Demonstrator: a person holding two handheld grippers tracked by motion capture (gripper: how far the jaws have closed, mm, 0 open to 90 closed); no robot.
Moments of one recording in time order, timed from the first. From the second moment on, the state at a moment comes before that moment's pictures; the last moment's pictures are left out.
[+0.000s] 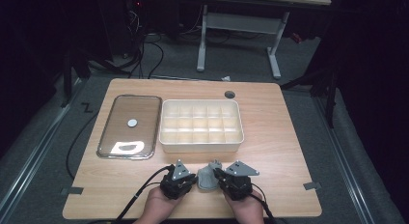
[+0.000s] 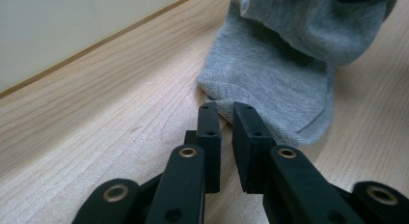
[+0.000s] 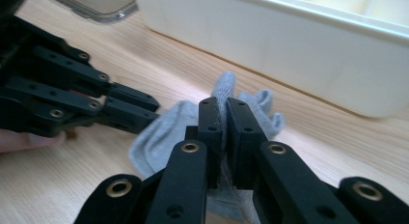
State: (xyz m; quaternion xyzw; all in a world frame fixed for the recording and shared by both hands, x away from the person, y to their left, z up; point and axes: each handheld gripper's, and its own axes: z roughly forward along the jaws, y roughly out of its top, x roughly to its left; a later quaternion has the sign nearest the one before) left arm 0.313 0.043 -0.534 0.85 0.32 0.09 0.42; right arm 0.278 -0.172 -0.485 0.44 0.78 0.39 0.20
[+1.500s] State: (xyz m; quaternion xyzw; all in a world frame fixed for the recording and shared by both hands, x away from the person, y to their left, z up) left arm 0.311 0.041 -0.533 0.85 0.31 0.10 0.41; right arm 0.256 -0.152 -0.509 0.38 0.82 0.36 0.20
